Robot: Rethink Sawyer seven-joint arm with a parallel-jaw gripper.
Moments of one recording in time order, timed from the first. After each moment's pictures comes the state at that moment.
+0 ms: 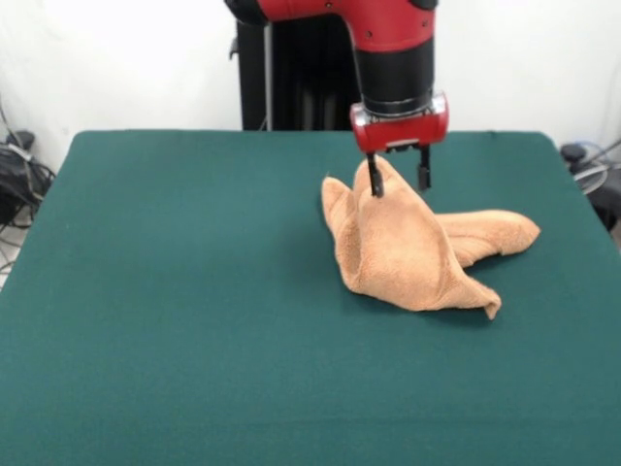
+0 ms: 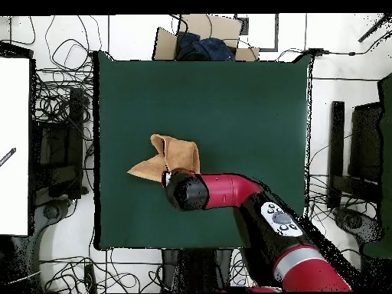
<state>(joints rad) -0.49 -0.62 0.36 1.98 -0.31 0.28 1.74</state>
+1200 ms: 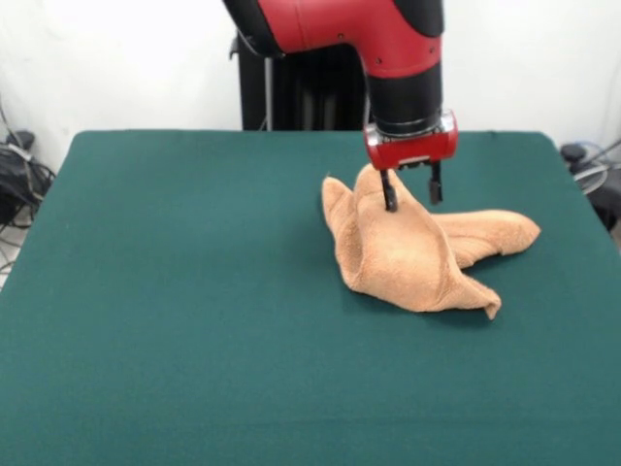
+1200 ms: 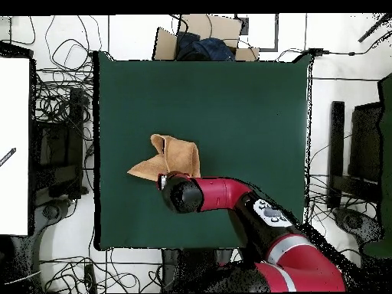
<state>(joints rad) -0.48 -0.54 0.35 1.98 -0.32 0.20 1.74</state>
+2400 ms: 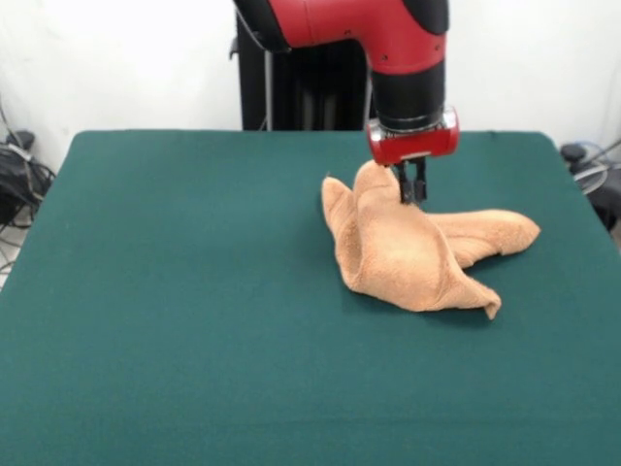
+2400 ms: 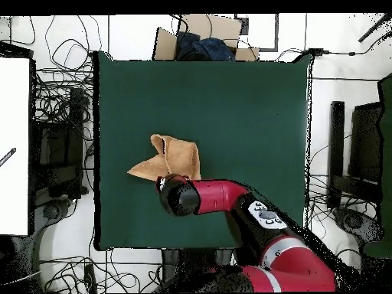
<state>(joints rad) -0.44 -0.56 0.32 1.99 -0.32 0.20 1.74</state>
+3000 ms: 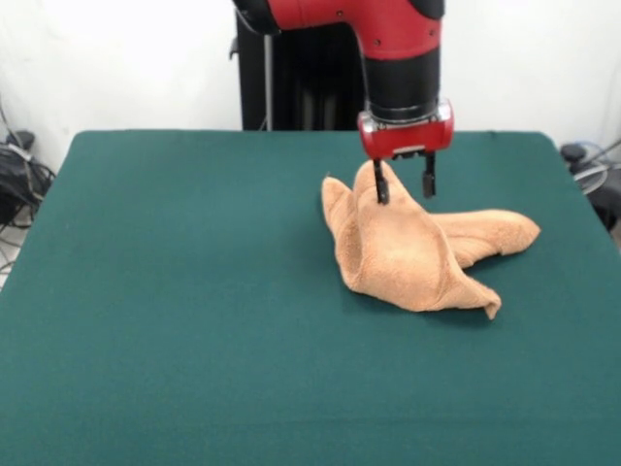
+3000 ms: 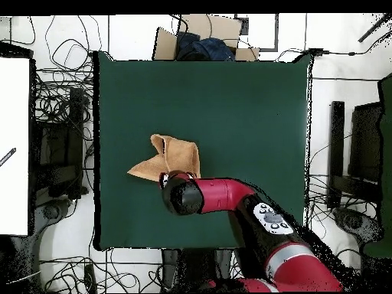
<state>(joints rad) -0.46 -0.61 0.32 1.99 -0.32 0.20 1.74</state>
